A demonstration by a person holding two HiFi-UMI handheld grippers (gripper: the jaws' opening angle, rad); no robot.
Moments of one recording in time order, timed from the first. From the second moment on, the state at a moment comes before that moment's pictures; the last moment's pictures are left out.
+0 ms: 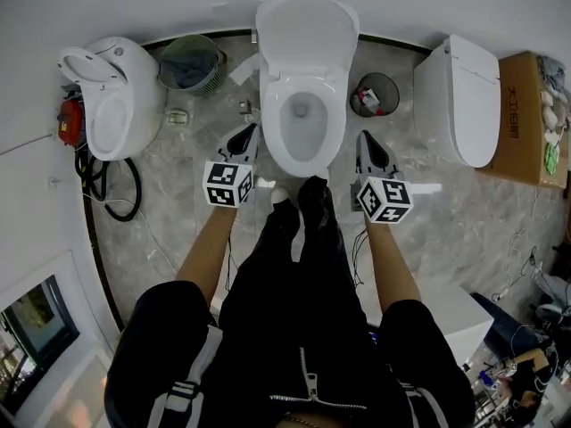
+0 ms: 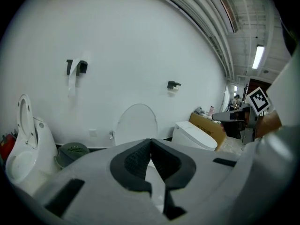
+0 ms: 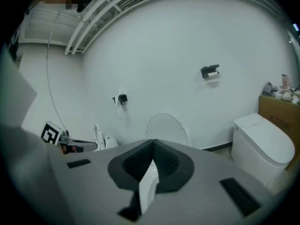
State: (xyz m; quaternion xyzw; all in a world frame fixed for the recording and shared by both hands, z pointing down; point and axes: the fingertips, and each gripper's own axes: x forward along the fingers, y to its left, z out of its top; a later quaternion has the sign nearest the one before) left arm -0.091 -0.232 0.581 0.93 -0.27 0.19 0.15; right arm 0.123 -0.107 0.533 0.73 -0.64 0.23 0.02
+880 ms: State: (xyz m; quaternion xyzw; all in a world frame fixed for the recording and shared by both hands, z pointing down) left arm -0.124 -0.217 0.839 0.81 -0.32 0.25 0.43; right arm 0.115 -0.085 0.798 0.68 -0.55 0.48 0.05
